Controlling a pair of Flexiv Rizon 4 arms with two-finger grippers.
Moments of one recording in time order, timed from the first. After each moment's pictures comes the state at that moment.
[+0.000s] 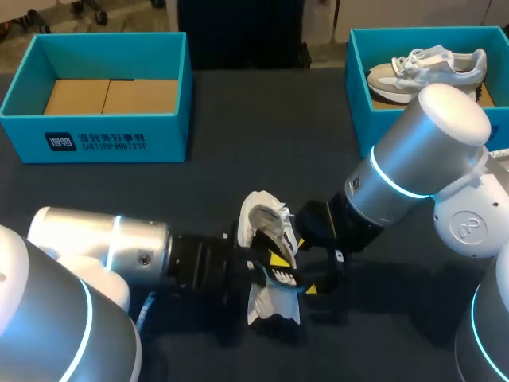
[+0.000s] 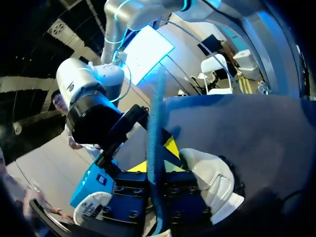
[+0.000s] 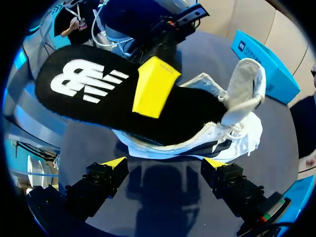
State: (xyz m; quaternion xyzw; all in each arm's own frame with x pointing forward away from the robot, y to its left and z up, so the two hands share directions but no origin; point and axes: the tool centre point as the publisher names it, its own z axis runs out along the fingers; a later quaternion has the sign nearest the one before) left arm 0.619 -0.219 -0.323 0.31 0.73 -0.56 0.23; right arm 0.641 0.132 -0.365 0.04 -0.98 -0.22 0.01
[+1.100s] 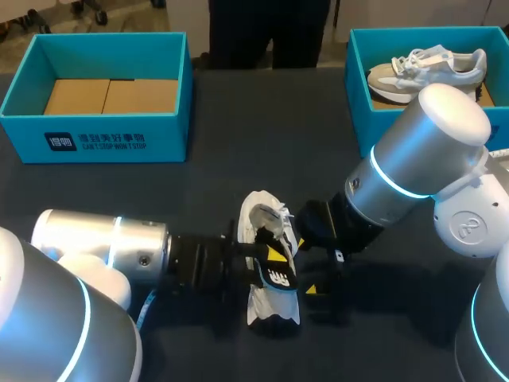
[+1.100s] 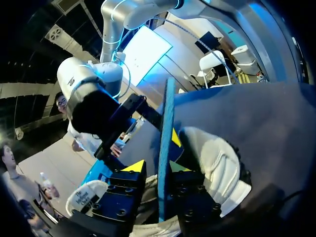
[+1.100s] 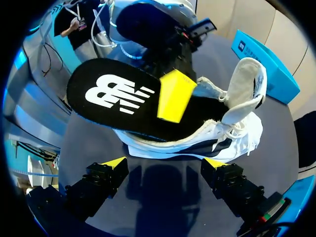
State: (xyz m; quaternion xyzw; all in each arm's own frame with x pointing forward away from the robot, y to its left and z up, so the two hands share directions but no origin) left arm 0.630 -0.217 -0.336 0.32 0.72 -0.56 0.24; right arm 0.641 0.131 -0.365 0.04 -0.98 -0.22 0.01
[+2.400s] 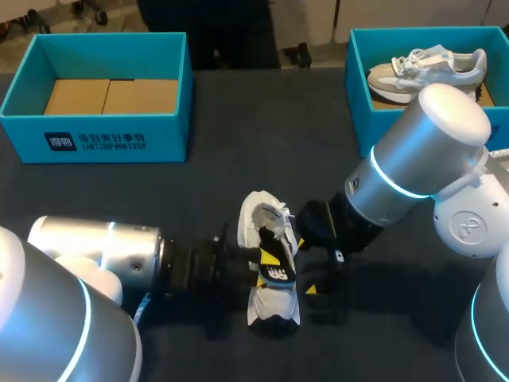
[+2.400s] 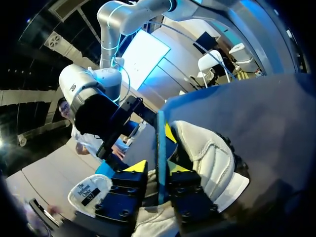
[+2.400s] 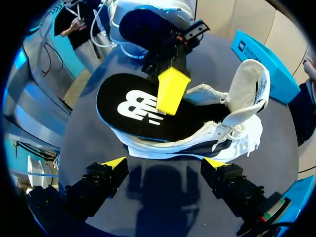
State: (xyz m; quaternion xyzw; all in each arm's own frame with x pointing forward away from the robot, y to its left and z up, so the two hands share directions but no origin) left arm 0.631 -0.206 -0.340 0.33 0.70 -0.58 0.26; right arm 0.641 0.132 -0.365 0.04 -0.98 -0.22 0.01
